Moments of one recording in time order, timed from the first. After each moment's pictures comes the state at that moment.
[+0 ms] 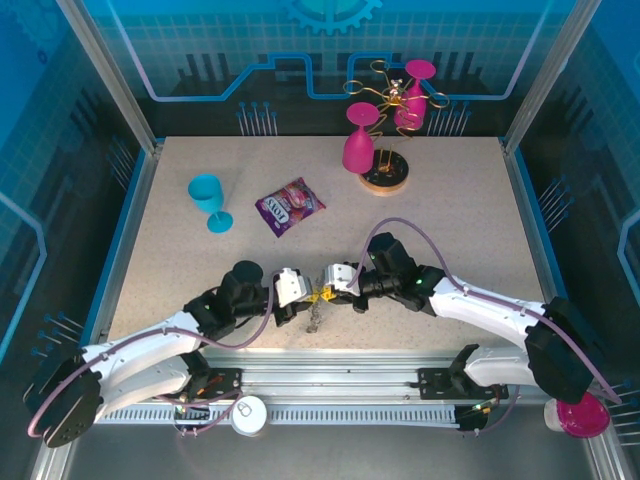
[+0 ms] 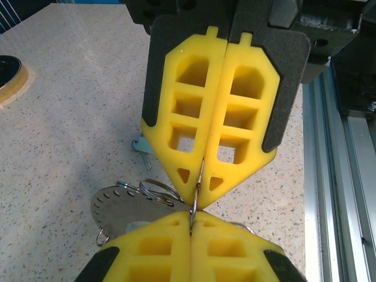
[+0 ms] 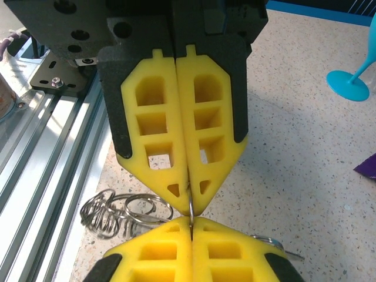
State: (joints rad) left arm -0.75 0.95 0.36 0.16 0.41 0.28; right arm 0.79 1.25 0.66 -0.04 -0.60 -0.58
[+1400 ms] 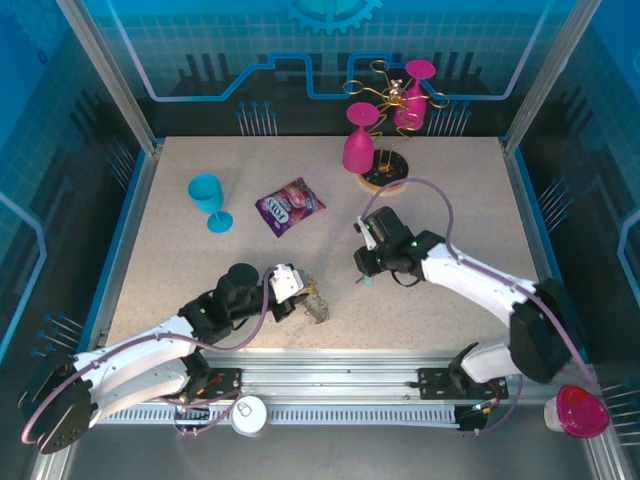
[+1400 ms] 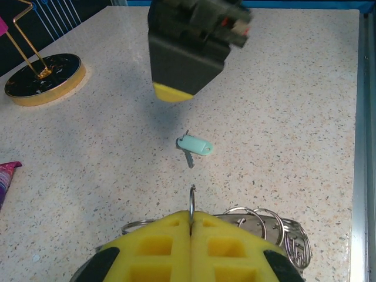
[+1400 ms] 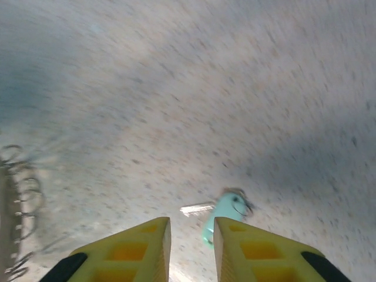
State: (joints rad) left arm -0.76 0.88 0.36 0.14 0.23 0.25; right arm 0.63 1.43 0.96 -0.58 0.02 0.26
